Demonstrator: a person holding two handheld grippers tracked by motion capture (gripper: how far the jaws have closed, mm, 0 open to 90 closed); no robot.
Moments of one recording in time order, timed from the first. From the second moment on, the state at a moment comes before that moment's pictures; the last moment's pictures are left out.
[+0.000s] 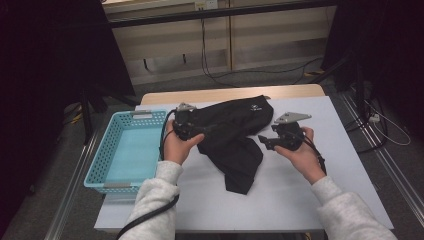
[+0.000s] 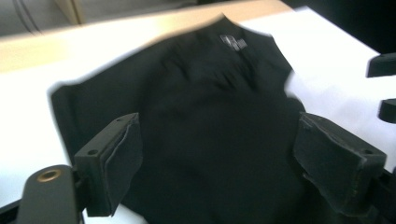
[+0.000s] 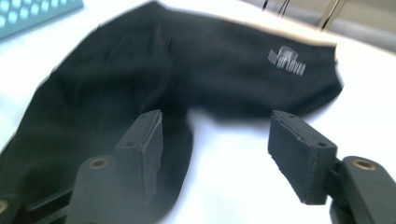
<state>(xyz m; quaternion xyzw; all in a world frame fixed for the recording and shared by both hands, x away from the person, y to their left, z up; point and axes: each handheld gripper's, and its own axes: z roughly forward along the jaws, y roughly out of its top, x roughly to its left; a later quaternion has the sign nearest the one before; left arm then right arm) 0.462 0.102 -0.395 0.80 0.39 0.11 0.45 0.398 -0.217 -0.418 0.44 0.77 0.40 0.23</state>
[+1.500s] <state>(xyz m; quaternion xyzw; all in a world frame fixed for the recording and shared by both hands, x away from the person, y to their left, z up) 0.360 0.059 -0.457 0.87 0.27 0.06 0.42 0.358 -0.232 -0.448 0.46 0.75 0.40 0.24</state>
